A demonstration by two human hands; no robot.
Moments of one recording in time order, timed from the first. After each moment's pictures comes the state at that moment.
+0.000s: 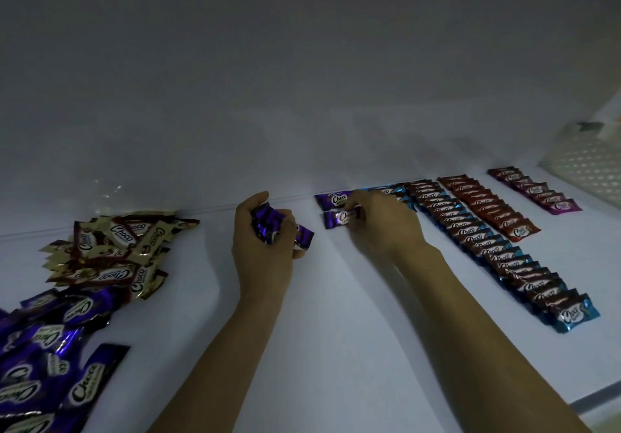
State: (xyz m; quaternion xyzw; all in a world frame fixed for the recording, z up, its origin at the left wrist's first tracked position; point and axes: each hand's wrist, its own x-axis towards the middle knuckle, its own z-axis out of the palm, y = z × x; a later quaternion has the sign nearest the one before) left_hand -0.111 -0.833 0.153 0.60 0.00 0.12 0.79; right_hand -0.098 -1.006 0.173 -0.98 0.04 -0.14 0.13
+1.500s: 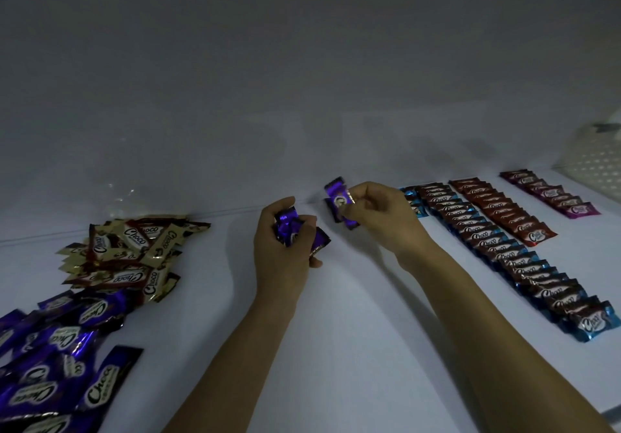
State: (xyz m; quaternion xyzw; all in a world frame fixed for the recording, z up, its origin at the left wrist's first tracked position) left_hand -0.112 -0.837 0.158 0.63 -0.01 0.06 0.77; right_hand -0.108 -0.986 0.189 -0.80 0.02 -0.11 0.59
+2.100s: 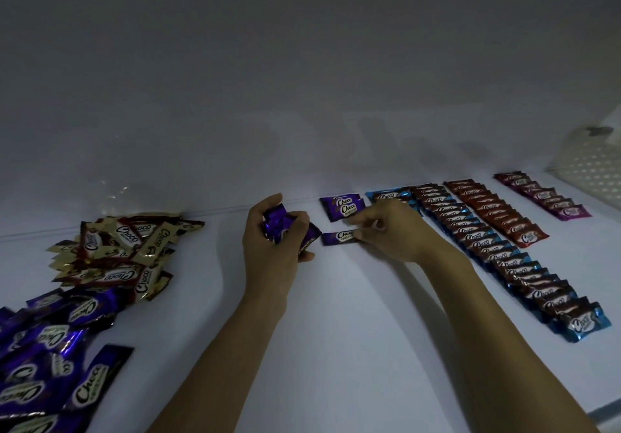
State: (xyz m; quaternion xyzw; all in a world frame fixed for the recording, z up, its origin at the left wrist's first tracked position) left_hand -0.112 -0.833 0.160 0.58 0.00 0.05 0.81; right_hand -0.103 -1.022 0.178 -0.97 -0.02 -0.04 0.22
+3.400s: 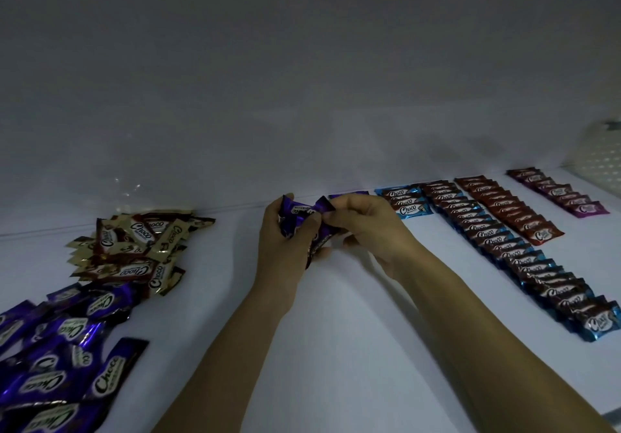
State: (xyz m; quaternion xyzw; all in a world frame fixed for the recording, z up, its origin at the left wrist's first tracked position) left_hand -0.108 -0.833 0.161 0.58 0.00 -0.01 0.81; right_hand -0.123 -0.955 0.199 -0.74 0.04 0.00 0.67
